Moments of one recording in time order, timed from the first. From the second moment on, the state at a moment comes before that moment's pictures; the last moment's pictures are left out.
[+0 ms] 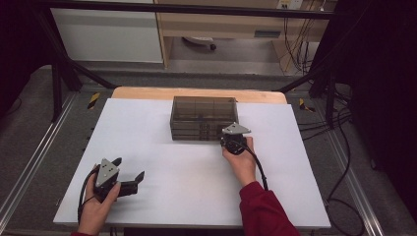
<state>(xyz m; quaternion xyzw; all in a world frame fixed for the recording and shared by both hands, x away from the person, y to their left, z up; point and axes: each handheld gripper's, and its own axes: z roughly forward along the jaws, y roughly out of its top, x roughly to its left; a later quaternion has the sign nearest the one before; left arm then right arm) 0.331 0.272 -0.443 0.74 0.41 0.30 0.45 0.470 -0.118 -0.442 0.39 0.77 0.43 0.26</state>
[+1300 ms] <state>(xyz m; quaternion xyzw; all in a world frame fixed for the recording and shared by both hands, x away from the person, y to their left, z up) 0.331 0.272 -0.443 0.74 0.41 0.30 0.45 0.446 -0.118 -0.417 0.36 0.78 0.45 0.25</state>
